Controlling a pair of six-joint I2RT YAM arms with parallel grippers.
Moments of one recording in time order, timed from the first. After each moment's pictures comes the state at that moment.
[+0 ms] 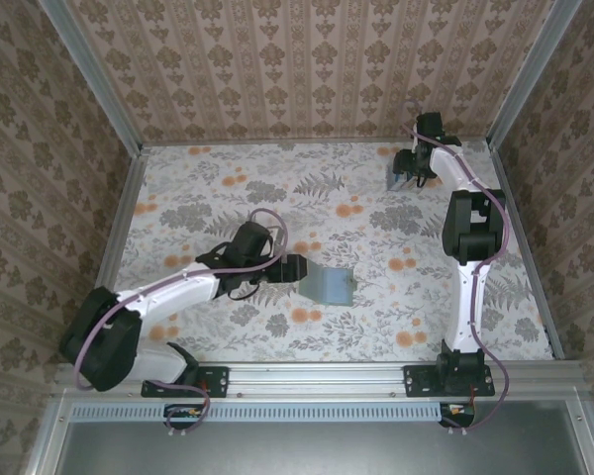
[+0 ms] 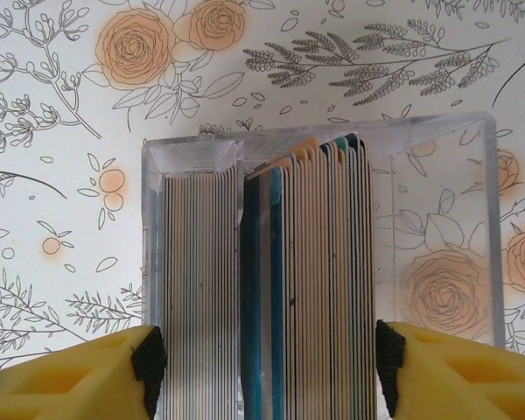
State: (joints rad) left arm -0.73 1.36 0.71 -0.21 0.25 -0.62; right arm -0.03 2.33 2.02 -0.71 0.01 0.15
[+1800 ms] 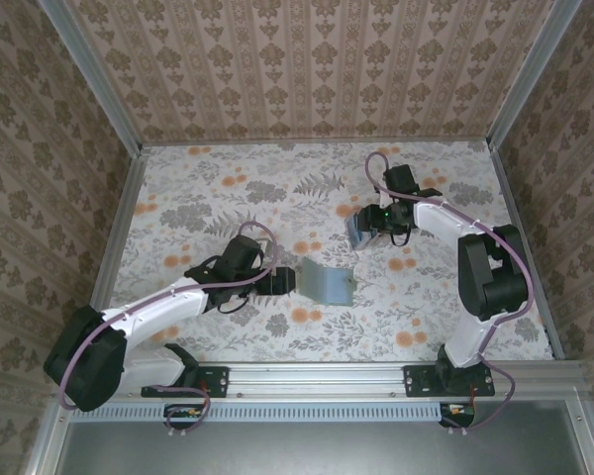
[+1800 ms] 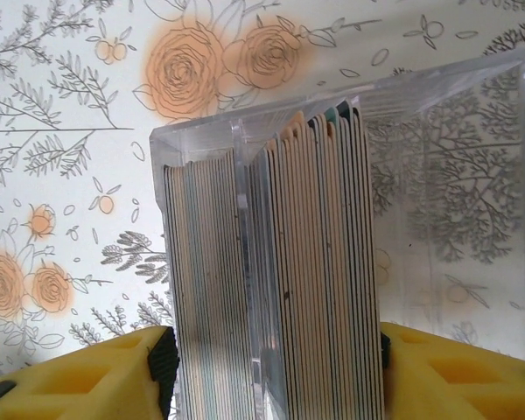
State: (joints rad) left arm -0.72 1.21 0.58 -0.24 0.19 -0.61; right arm 0.21 1.76 1.18 -0.53 -0.19 0.29
